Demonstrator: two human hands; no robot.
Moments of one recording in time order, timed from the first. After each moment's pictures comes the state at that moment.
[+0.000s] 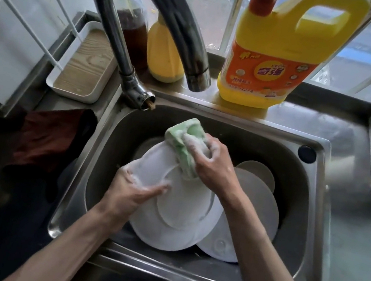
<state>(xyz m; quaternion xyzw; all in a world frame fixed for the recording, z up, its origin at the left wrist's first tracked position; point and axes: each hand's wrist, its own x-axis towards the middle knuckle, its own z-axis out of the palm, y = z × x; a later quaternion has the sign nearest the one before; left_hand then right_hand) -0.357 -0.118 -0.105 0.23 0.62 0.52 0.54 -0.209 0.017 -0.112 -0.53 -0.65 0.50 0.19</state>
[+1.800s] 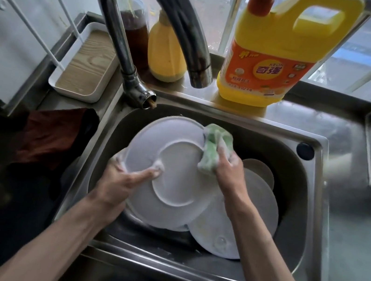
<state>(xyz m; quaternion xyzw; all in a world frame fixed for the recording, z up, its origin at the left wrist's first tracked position) -0.372 -0.114 -0.094 0.22 0.59 0.55 0.54 -0.188 0.008 -0.122 -0.61 -0.45 0.59 0.28</state>
